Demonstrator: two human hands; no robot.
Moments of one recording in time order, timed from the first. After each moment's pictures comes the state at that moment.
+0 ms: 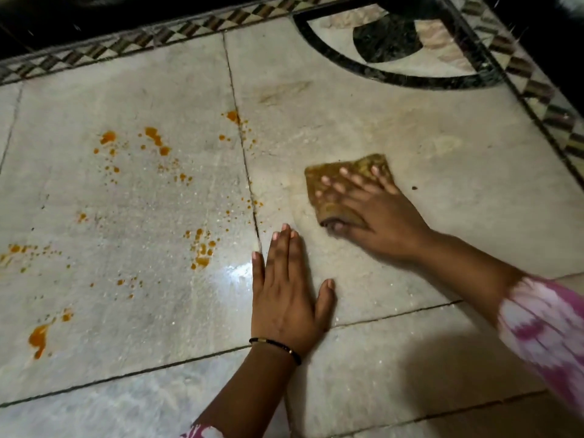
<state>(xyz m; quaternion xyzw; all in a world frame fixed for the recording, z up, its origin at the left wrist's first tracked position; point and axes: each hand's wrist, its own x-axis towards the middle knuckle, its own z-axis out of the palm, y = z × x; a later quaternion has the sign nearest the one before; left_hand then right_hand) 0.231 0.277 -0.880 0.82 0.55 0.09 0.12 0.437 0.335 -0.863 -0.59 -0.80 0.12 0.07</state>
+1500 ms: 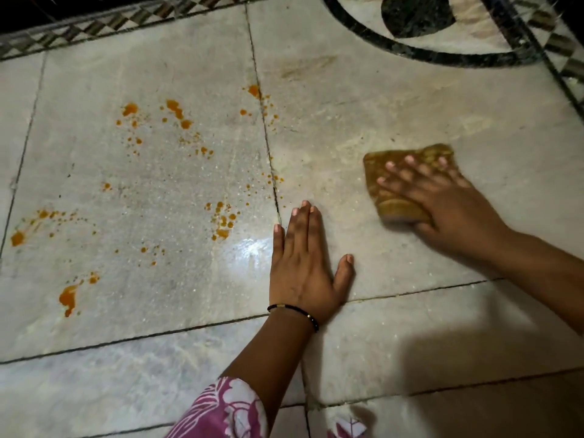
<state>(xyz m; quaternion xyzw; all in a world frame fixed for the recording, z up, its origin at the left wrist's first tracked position) 0.231 0.280 -0.882 0.82 0.55 0.09 0.13 0.476 0.300 -0.861 -0.59 -0.80 0.07 0.04</state>
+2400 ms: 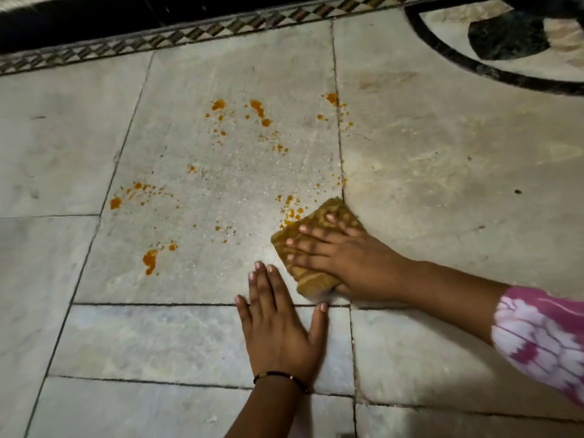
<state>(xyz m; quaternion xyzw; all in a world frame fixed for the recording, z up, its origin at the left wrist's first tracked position) 0.127 0.209 -0.882 0.66 0.74 0.03 0.10 0.288 0.316 -0.864 -0.30 -0.95 0.10 0.04</state>
